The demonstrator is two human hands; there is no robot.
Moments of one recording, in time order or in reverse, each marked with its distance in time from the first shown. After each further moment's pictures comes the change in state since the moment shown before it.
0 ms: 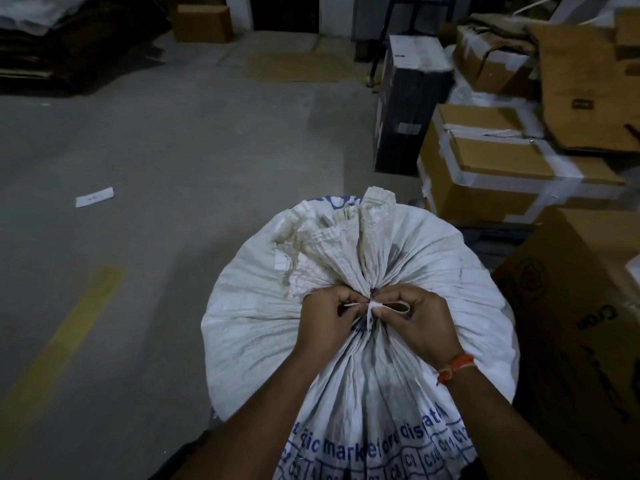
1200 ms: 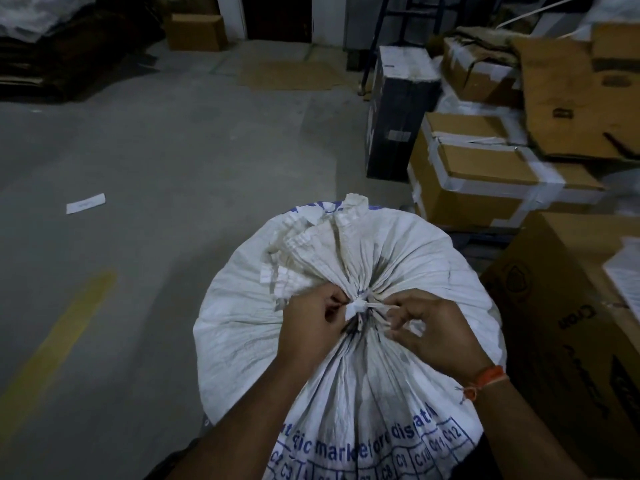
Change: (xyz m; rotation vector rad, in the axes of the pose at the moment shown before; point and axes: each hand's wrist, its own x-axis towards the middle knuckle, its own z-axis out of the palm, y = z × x) left_hand -0.013 0.010 -0.013 0.209 0.107 0.145; right_hand -0.017 -0.016 -0.043 -0.224 -0.136 -0.090
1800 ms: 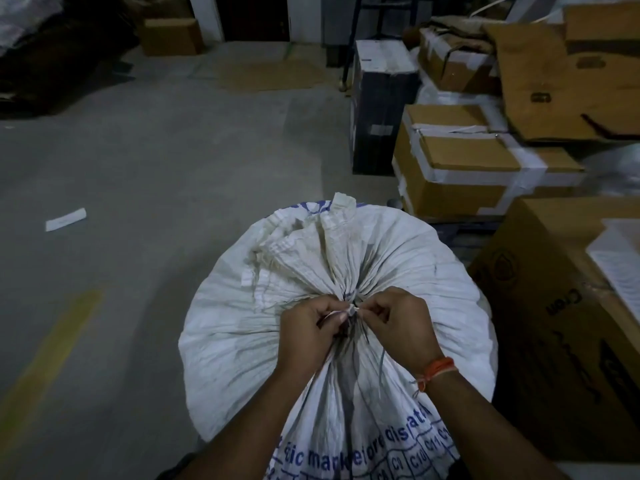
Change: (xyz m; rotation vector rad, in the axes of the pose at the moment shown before) left_hand -0.003 -0.005 0.025 -0.265 -0.037 -0.058; right_hand 0.017 -0.011 0.033 -0.157 0.146 0.206
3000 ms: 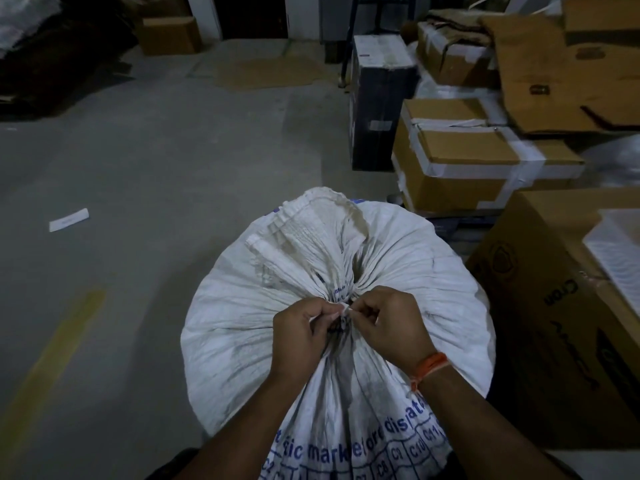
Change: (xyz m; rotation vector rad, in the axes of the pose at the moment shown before) left_hand -0.018 0.006 -0.012 -0.004 0.081 0.115; right_hand -0.010 -0.011 -0.001 0.020 -0.042 -0.112
